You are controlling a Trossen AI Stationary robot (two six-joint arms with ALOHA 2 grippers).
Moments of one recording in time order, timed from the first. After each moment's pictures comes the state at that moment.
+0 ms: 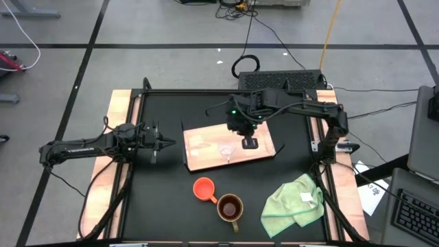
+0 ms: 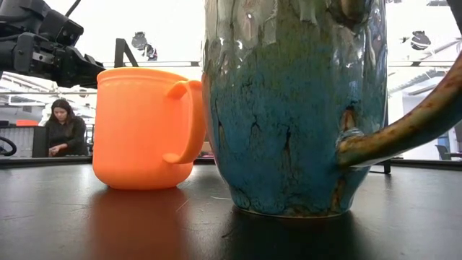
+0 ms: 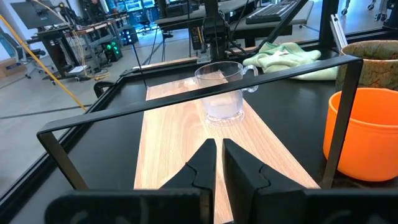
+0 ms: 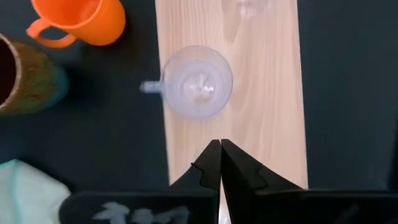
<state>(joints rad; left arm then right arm) 0.20 0.25 0.09 0.00 0.17 0.20 -0.12 1.81 1.94 -1.36 -0.11 -0.20</state>
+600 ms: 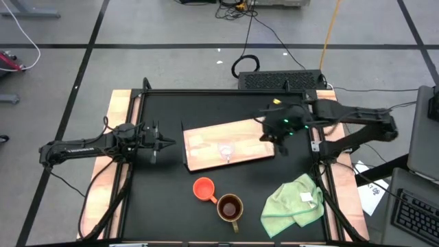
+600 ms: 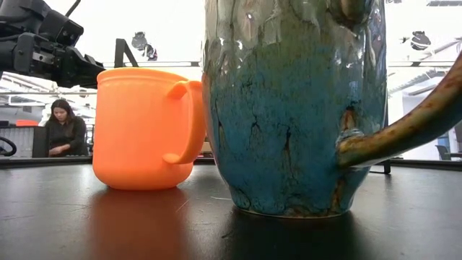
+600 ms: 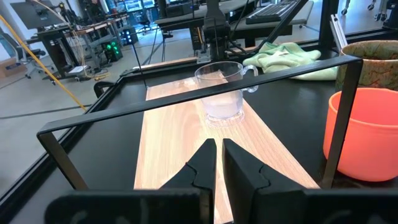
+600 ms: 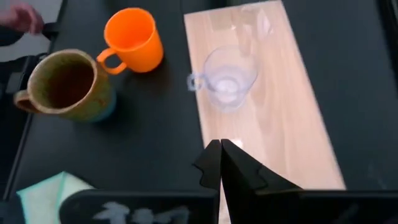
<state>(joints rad) 0.20 0.25 0.09 0.00 0.17 0.20 -0.02 1.22 1.35 -1.03 -0.10 -0.01</state>
